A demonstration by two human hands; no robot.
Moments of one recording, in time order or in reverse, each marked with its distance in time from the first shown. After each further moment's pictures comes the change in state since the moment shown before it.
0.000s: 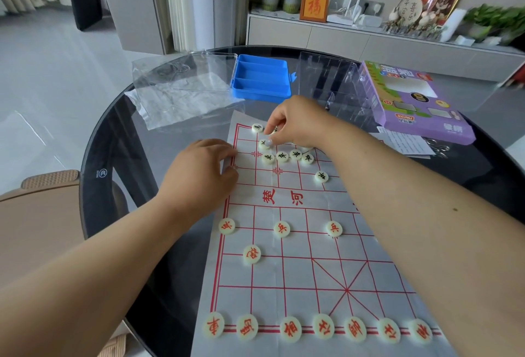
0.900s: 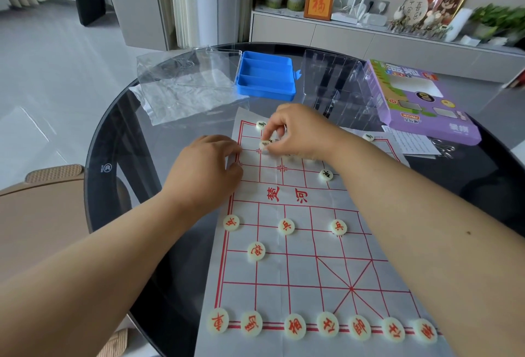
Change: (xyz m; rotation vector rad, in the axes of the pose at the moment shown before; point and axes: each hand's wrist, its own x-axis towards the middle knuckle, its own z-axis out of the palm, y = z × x) left_hand 0.002 -0.001 0.001 0.007 0.005 -0.002; right_hand -0.021 -0.009 0.009 0.046 0.024 -0.140
